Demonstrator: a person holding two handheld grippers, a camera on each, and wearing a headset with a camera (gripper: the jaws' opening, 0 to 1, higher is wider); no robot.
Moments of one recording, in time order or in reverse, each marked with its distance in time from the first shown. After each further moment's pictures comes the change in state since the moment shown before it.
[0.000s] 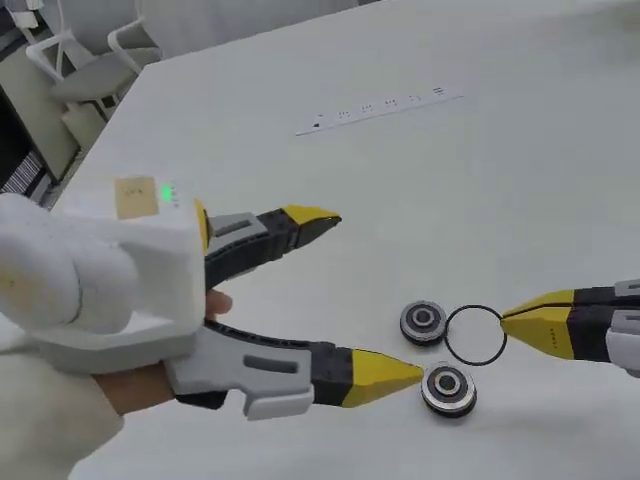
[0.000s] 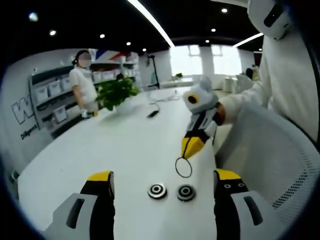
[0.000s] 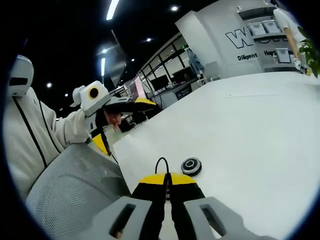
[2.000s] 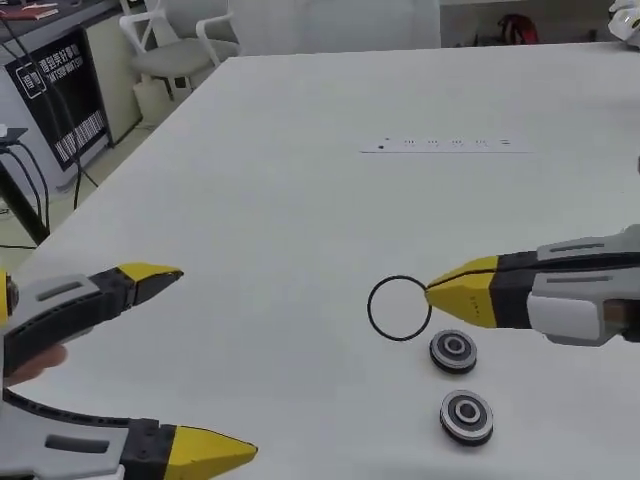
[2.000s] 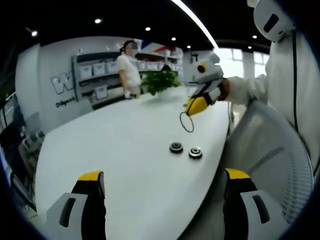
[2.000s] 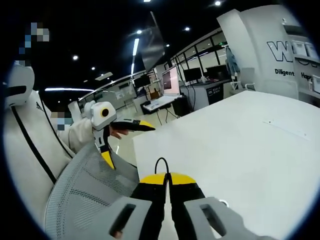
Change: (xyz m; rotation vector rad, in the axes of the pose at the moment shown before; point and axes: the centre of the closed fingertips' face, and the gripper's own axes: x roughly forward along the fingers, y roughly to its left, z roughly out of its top) left arm -0.122 -0.010 -0.071 -0.222 0.031 0.303; right arm 0.065 0.073 0.050 -0.231 0.131 0.203
